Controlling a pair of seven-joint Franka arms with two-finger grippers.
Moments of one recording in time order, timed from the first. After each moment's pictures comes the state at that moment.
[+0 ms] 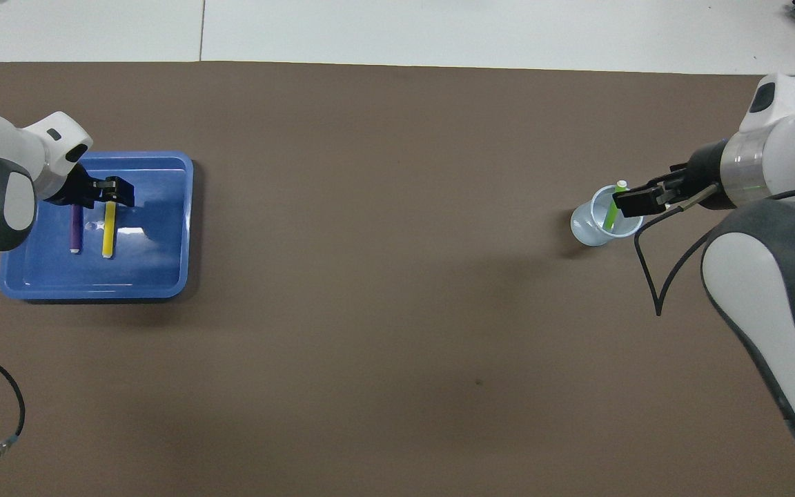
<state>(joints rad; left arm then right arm) 0.35 0.49 -0.30 -1.72 0.12 2.17 0.04 -0.03 0.05 0.10 -1.79 0.13 2.01 -0.36</state>
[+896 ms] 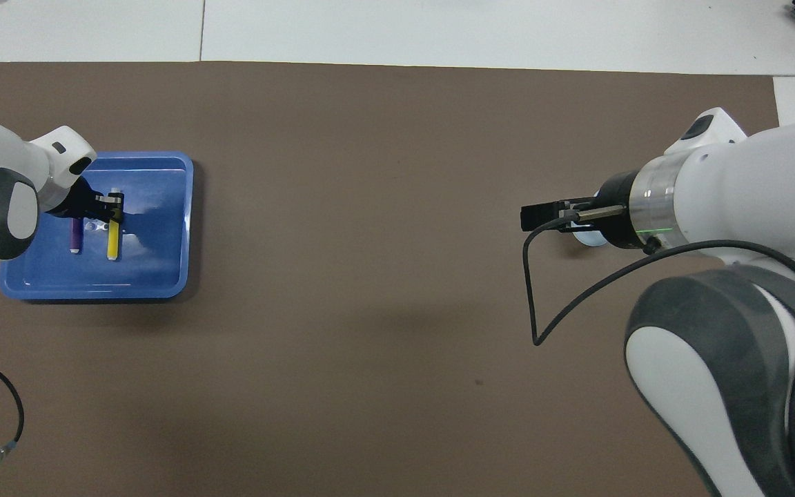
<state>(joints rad) 0.36 0.48 -0.30 -1.75 0.13 2.14 0.04 0.03 -0.03 0.24 -1.78 0.21 1.97 0.16</state>
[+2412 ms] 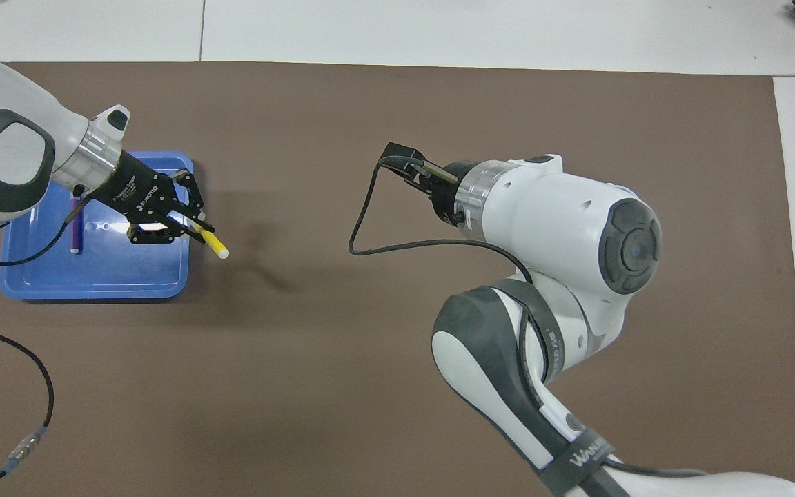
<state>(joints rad) 0.23 0.47 -0.34 -1.55 -0.40 1.63 -0.83 0.27 0.21 0.24 -1.83 0.31 2.65 0.78</state>
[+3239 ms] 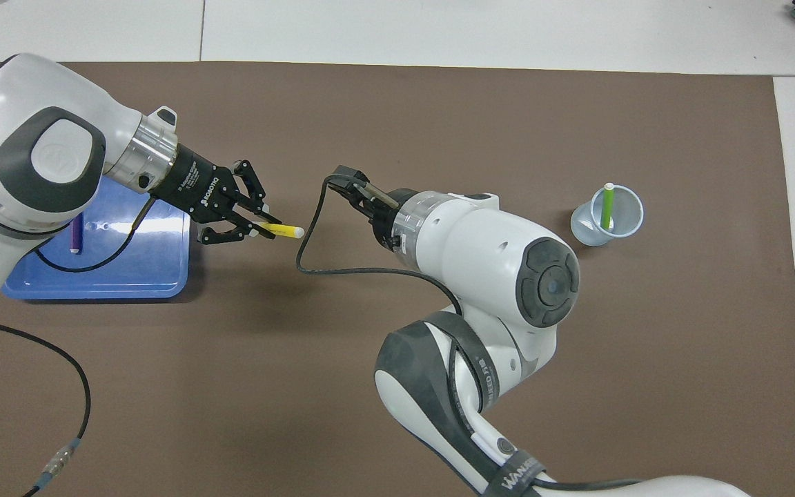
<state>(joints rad) 0.12 0.45 -0.34 -1.56 -0.63 1.66 -1.20 0.39 0.25 0.24 -1.83 0.31 2.73 1.01</state>
